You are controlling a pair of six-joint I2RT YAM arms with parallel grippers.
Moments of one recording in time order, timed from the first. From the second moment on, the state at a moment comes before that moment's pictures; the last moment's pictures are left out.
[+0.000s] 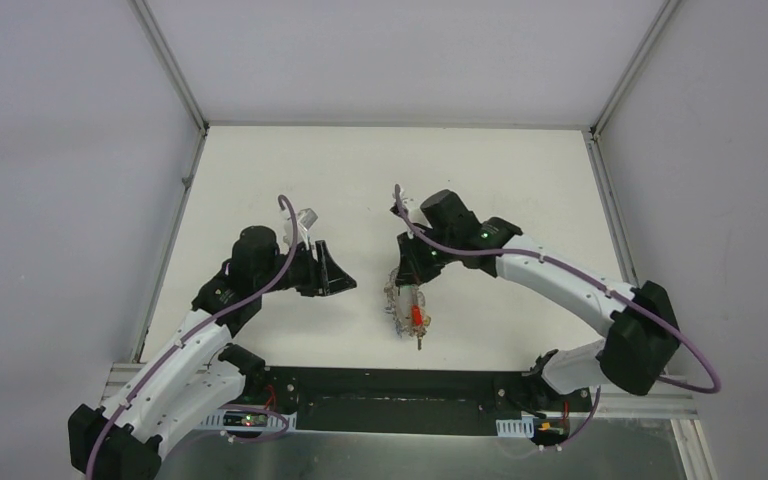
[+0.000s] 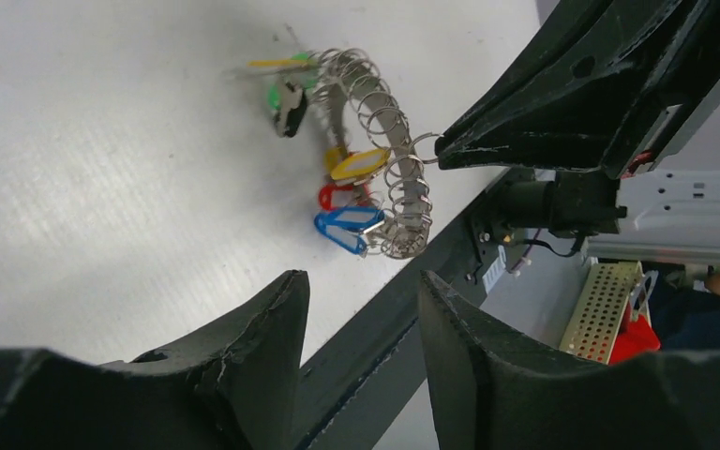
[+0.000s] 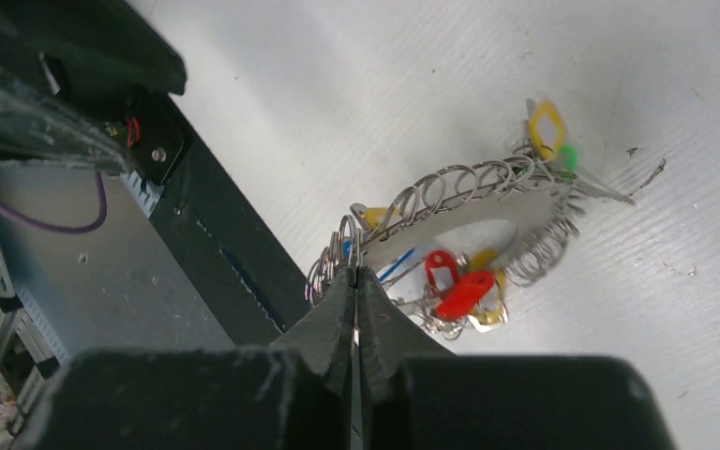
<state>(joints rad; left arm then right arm) -0.46 0.74 0.57 -0.28 0.52 -0.68 0.82 1.45 1.13 -0.59 -0.38 0.32</state>
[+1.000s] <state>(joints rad) -0.86 0.85 0.74 0.10 0.57 -0.28 0.82 0.85 0.80 -0.36 -0.70 -0.23</state>
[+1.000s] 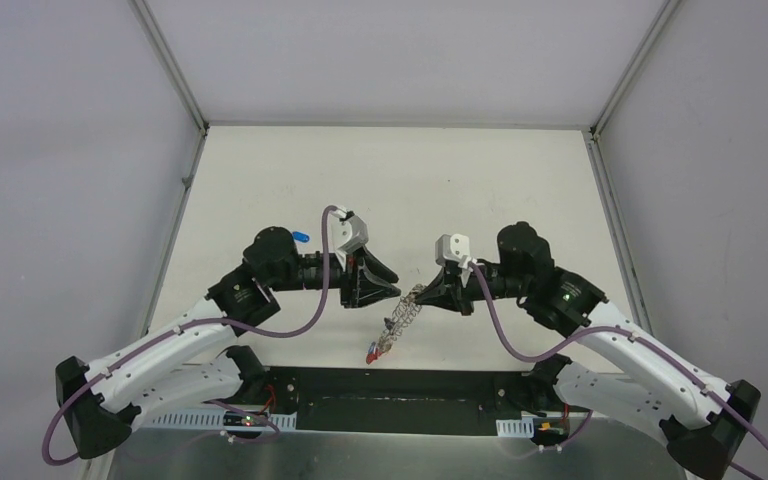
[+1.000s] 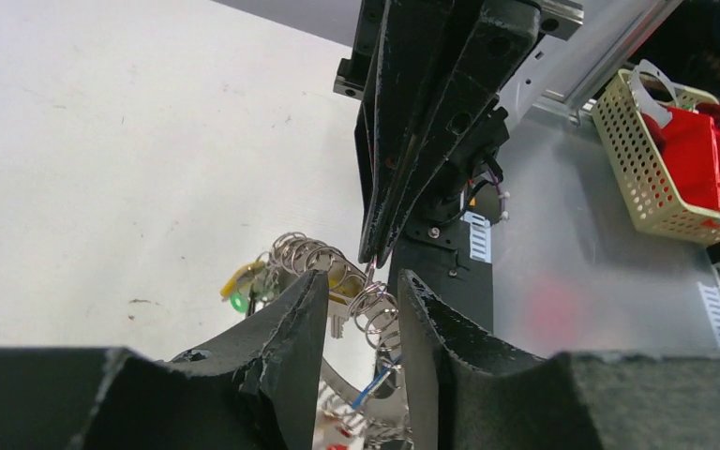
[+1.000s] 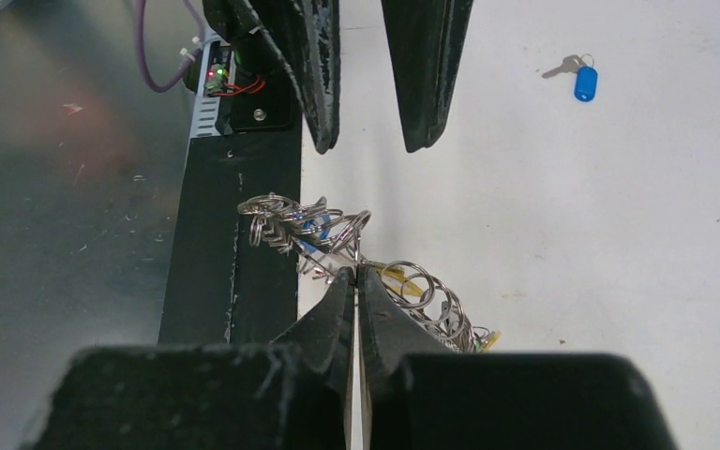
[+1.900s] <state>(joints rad) -0.98 0.90 0.71 0.07 0.62 -0.06 0.83 0.82 0.80 -0.36 -0.76 -0.25</state>
